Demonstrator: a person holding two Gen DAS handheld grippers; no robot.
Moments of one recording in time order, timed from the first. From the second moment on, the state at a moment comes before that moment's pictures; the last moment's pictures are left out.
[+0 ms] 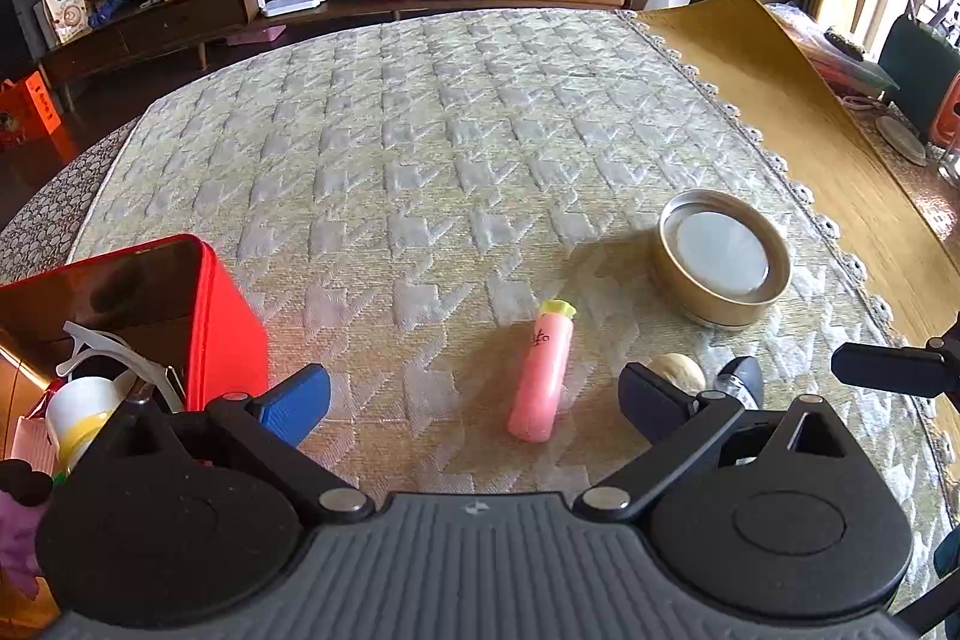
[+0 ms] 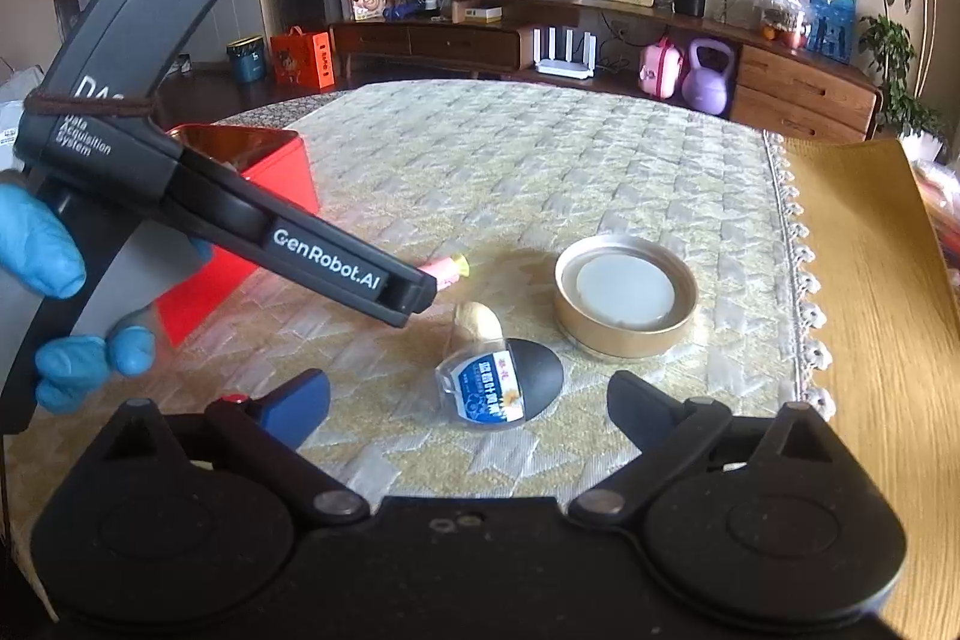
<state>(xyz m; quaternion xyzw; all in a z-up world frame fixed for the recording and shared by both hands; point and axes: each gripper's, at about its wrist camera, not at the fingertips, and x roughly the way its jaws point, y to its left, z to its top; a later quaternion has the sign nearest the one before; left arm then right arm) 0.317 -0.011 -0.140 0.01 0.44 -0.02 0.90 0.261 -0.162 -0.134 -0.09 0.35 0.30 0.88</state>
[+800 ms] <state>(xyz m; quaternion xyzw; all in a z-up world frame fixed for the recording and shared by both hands) 0.323 -0.030 -0.154 0.06 0.41 -0.04 0.91 0.283 -0.156 -0.152 -0.08 0.36 0.31 0.87</state>
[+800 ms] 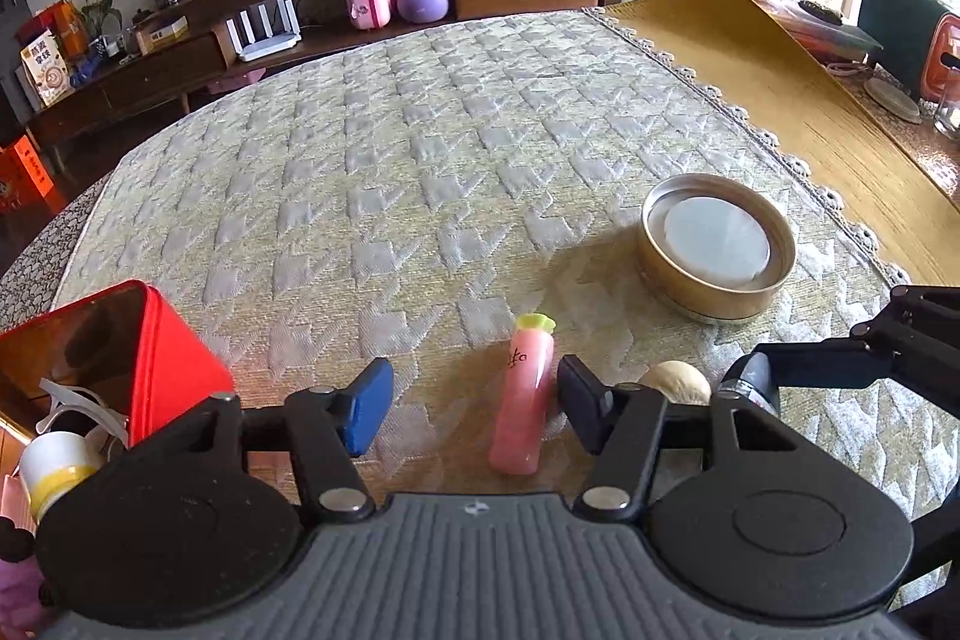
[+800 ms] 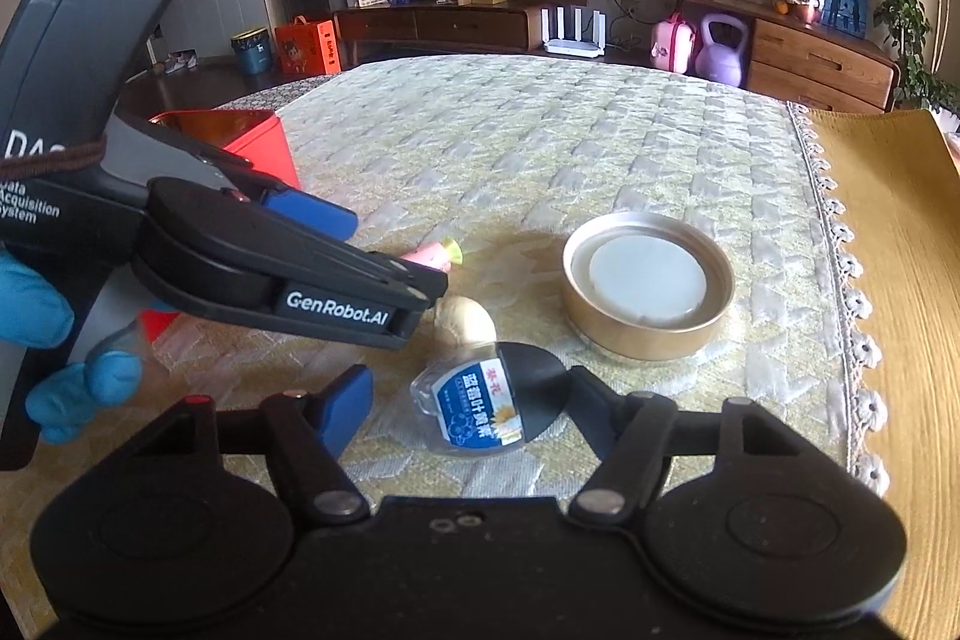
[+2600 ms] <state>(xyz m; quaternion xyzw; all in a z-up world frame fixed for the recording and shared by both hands) 0.197 0.101 -0.044 -0.06 0.39 0.00 0.92 0.183 -0.071 -0.044 -0.11 0.29 0.37 0.88</state>
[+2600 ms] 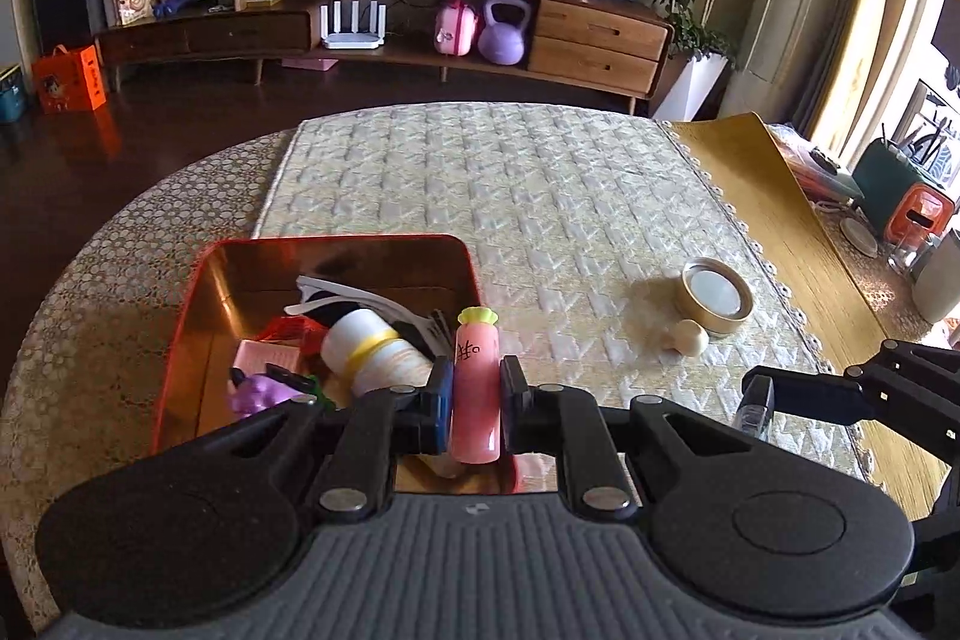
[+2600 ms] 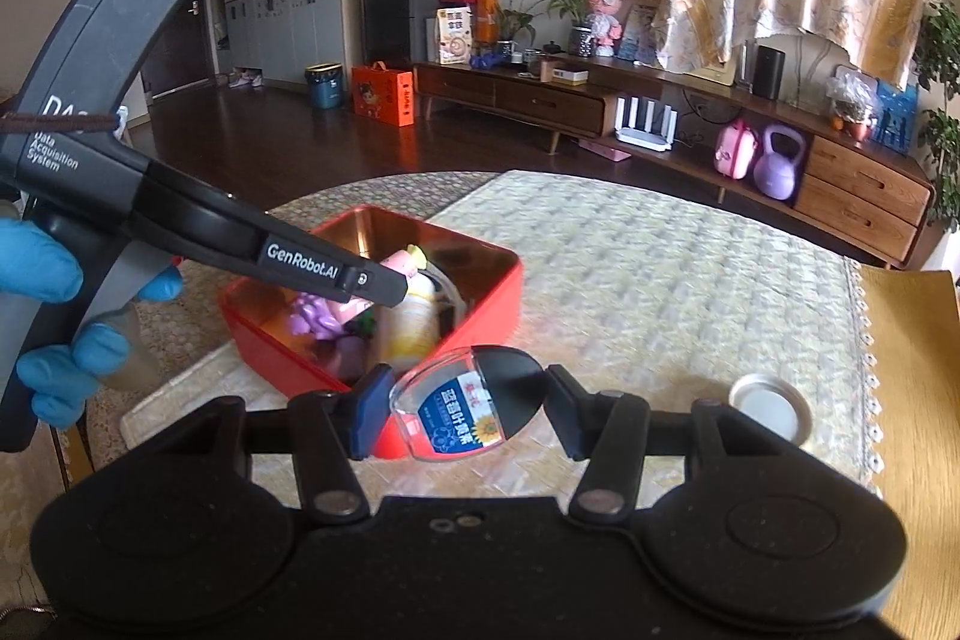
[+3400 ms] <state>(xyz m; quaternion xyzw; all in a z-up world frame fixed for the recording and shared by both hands) 0.242 0.200 -0.079 -0.05 0.42 0.07 0.90 0.213 0.042 -0.085 -0.13 0.33 0.39 0.85</state>
